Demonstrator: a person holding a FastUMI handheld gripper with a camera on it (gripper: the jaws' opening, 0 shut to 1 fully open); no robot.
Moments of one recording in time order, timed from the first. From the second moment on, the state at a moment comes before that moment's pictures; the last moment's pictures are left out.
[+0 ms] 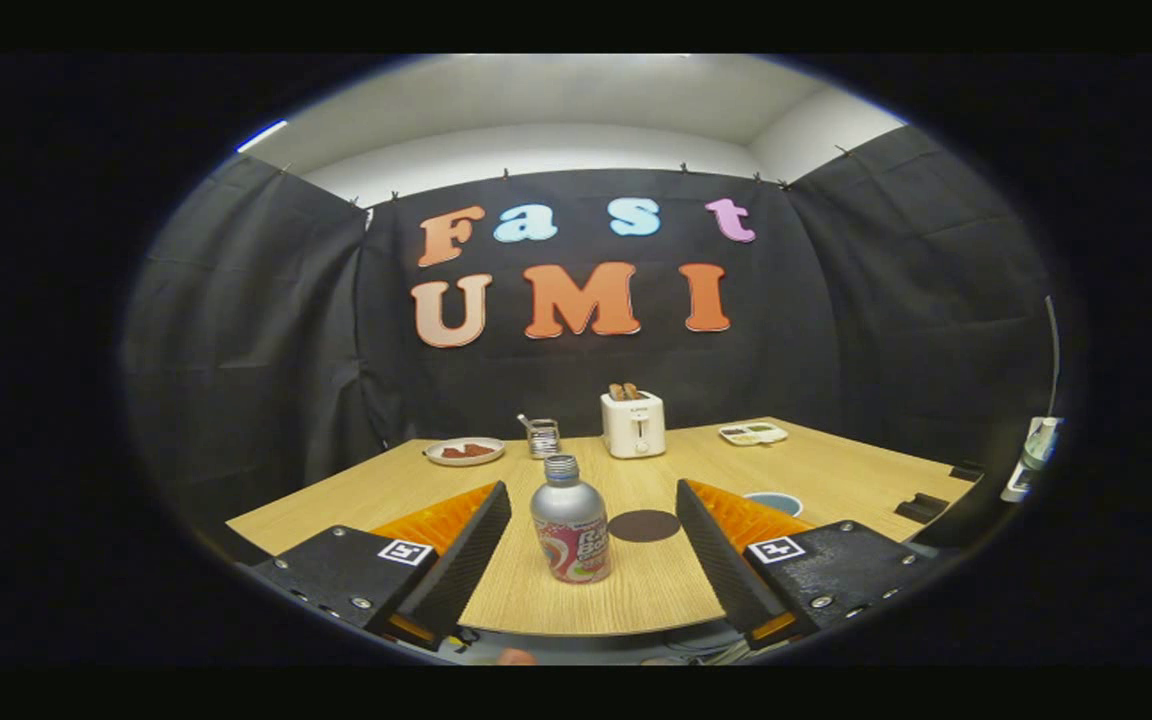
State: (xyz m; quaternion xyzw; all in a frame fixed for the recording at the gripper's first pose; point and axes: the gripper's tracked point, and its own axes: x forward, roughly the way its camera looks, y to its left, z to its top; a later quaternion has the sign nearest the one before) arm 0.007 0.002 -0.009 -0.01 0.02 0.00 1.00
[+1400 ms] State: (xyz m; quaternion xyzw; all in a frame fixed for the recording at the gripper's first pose) arm 0.079 0.029 -0.137 -0.04 0.18 0.01 0.98
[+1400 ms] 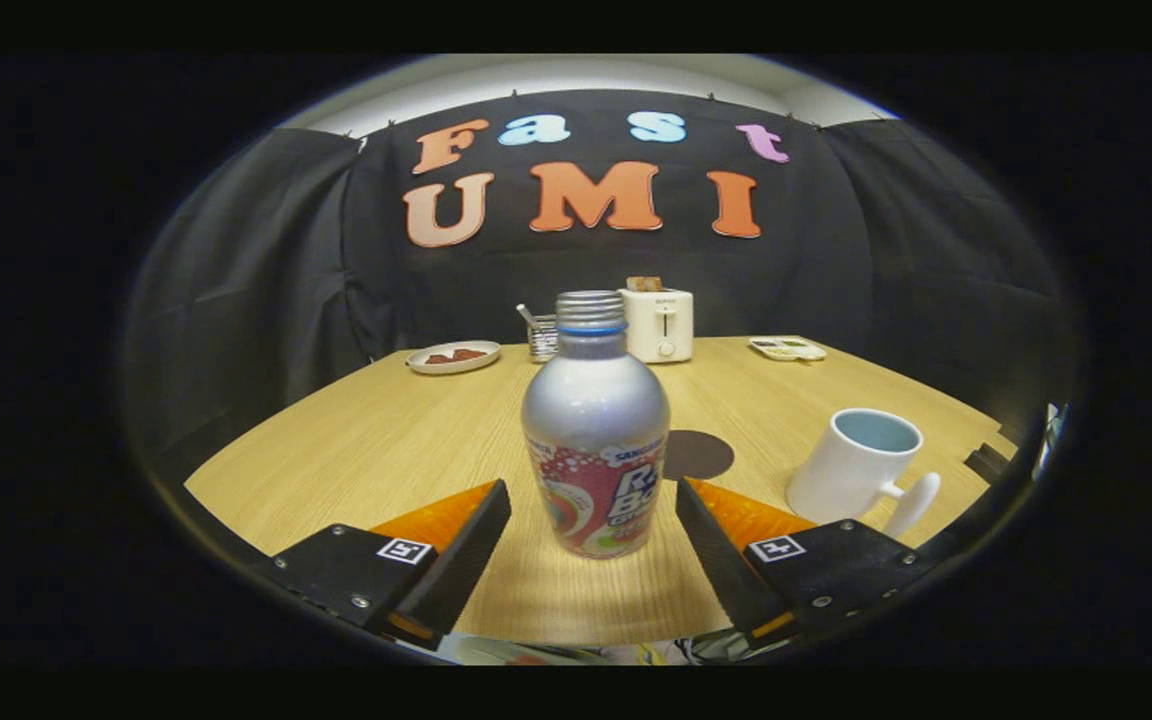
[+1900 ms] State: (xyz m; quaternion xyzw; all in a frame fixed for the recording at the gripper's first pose) arm 0.098 0.020 -0.161 -0.06 0.20 -0.01 0.98
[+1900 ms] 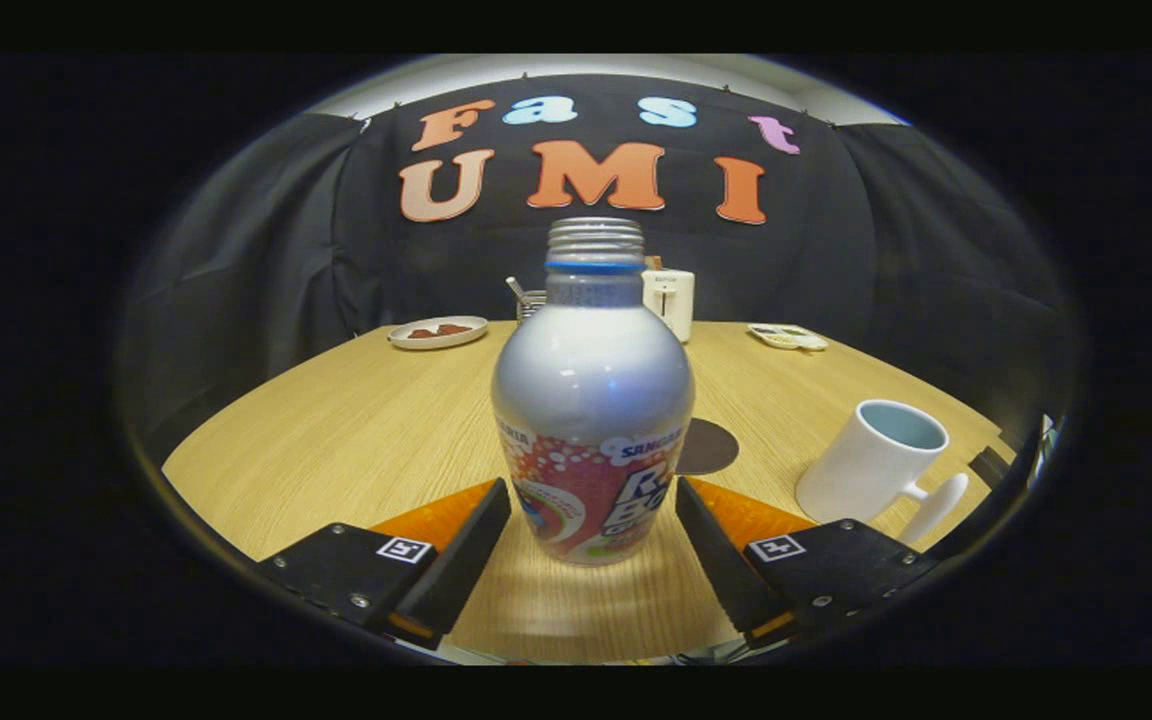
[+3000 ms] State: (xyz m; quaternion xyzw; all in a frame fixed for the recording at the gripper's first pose) arm 0.095 0.011 -0.102 0.16 0.16 -0.01 0.97
